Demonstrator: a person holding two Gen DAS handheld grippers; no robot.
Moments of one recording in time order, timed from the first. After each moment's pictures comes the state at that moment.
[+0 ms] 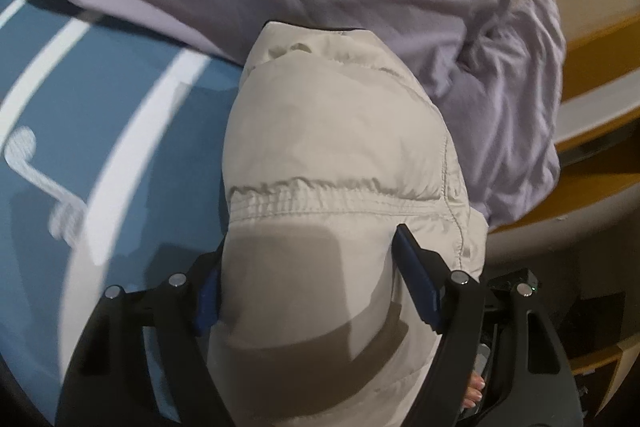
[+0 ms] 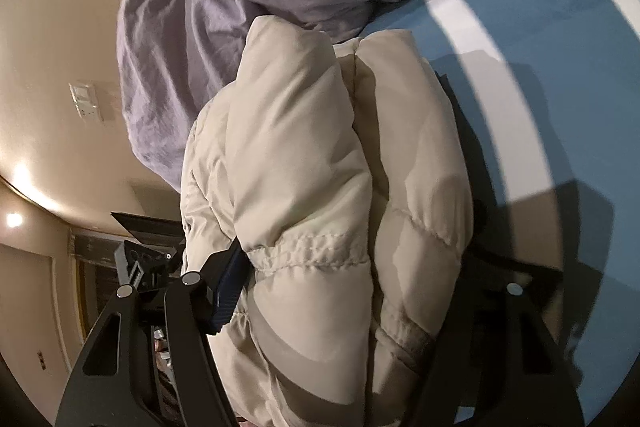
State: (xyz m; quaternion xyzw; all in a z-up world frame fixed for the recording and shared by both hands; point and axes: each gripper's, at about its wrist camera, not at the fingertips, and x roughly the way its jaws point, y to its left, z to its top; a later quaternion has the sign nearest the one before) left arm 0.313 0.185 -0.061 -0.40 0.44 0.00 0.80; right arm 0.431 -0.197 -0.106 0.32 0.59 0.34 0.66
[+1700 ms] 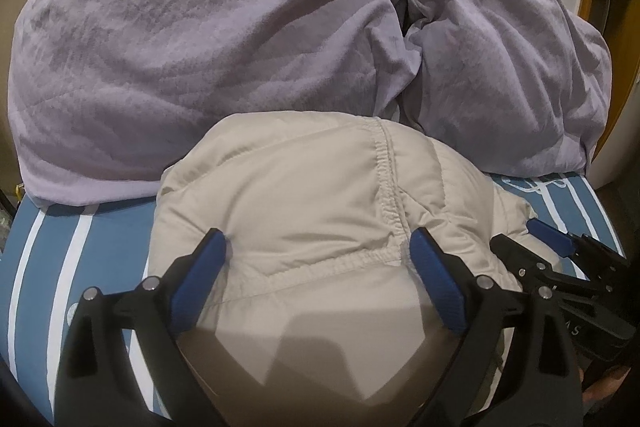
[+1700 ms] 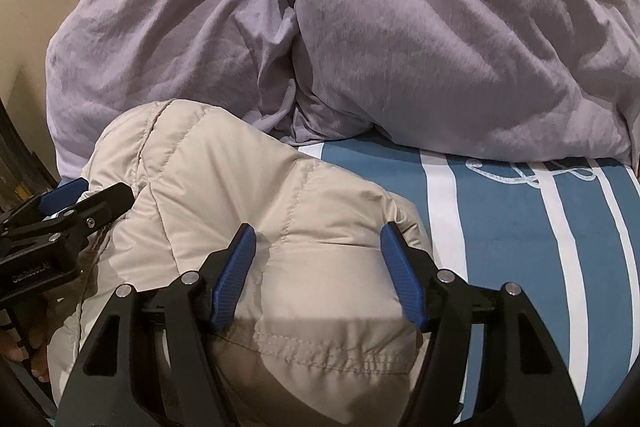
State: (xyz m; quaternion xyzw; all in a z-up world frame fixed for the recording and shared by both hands) left arm 0.366 0.090 -0.043 -0.07 0.39 0.08 0.92; right arm 0.424 -0.128 -0.068 -0.02 0.42 0.23 0.88
